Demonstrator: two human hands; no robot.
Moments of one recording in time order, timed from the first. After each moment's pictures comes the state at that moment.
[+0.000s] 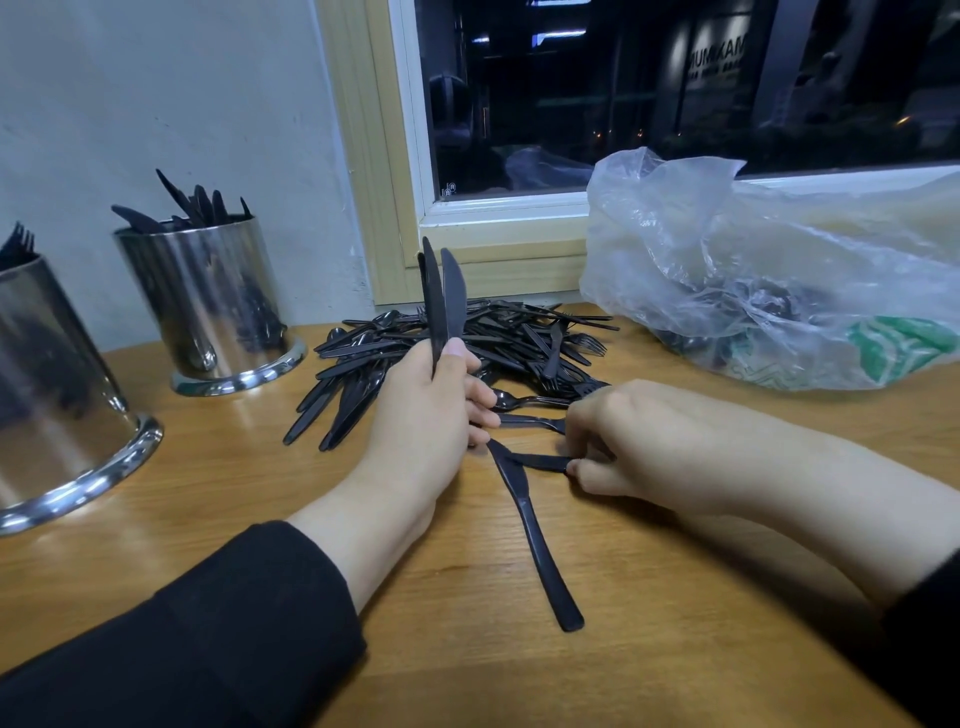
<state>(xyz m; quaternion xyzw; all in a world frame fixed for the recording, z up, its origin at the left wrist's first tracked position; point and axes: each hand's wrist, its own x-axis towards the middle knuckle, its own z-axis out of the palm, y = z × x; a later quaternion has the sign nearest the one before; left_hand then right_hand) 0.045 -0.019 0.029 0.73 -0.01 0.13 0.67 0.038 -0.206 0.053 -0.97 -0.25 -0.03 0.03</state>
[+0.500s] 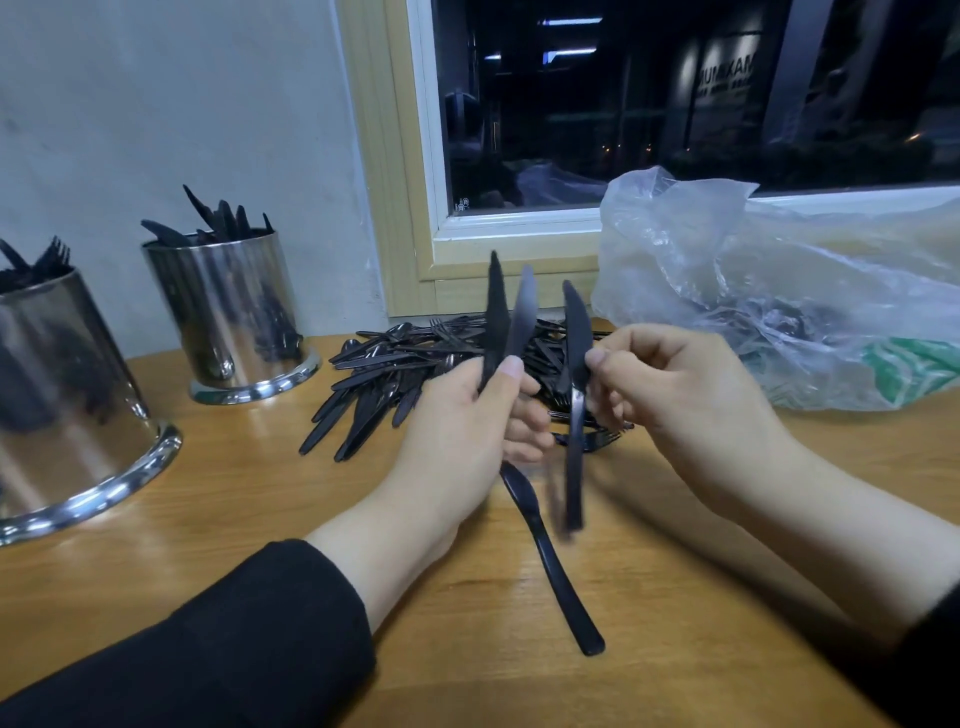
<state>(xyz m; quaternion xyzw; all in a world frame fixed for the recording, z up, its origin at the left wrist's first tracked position) 0.031 -0.026 0.037 0.70 -0.09 0.06 0.71 0.039 -0.196 0.055 -0.77 -0.16 -0.17 0.60</state>
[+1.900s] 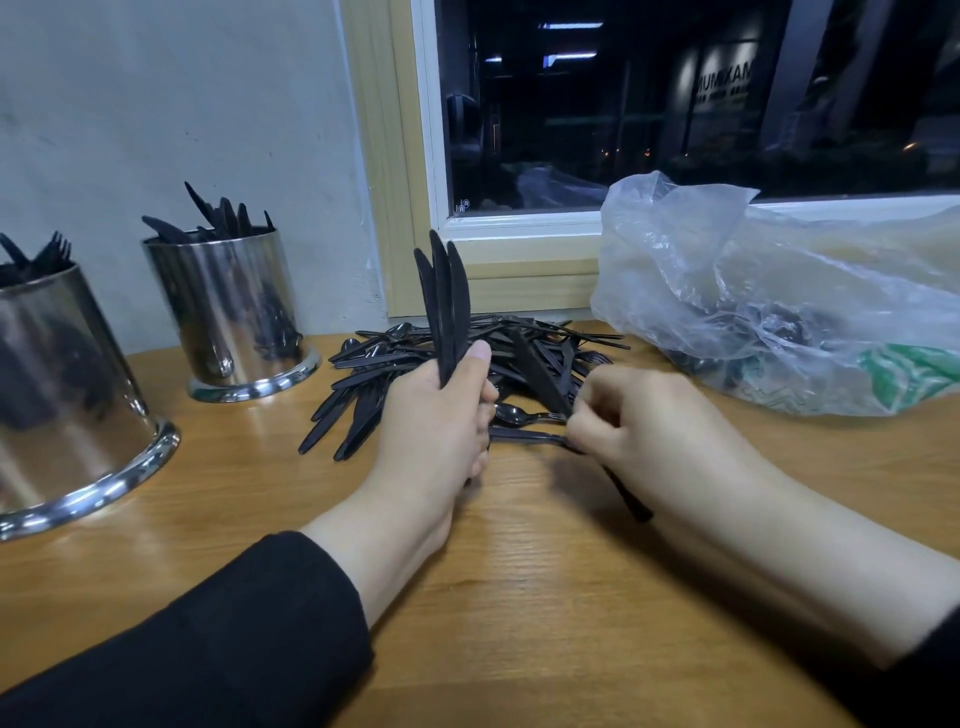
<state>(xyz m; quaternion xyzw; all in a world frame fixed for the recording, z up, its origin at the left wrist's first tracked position) 0.039 -0.018 0.033 0.66 -0.02 0.12 0.74 0.030 -0.188 0.050 -0.94 -0.13 -0.16 0.28</state>
